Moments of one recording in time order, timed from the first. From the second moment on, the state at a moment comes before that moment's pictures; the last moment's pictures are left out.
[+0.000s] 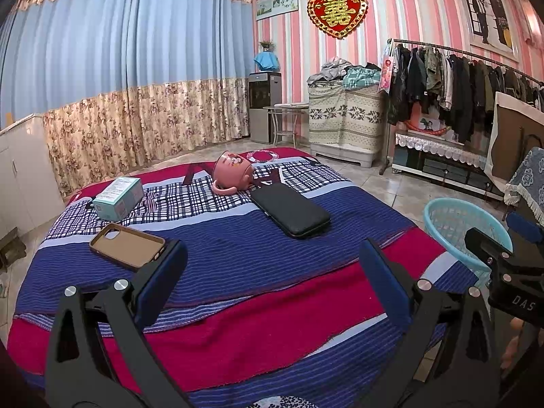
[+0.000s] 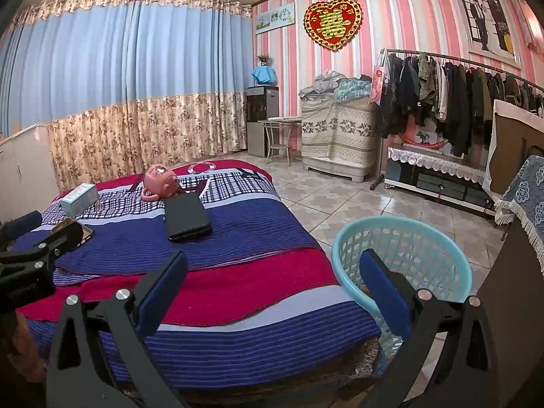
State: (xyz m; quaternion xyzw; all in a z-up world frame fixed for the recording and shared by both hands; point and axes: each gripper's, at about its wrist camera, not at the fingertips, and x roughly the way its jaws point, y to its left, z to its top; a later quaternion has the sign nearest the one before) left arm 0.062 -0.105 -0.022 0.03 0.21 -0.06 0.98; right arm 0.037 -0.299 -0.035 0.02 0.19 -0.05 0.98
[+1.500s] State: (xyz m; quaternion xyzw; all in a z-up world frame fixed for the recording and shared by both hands) left arm 0.062 -0.106 -0.022 0.03 0.21 -0.06 0.98; right arm 0.037 -0.300 -0.034 0.02 0.19 -0.05 0.98
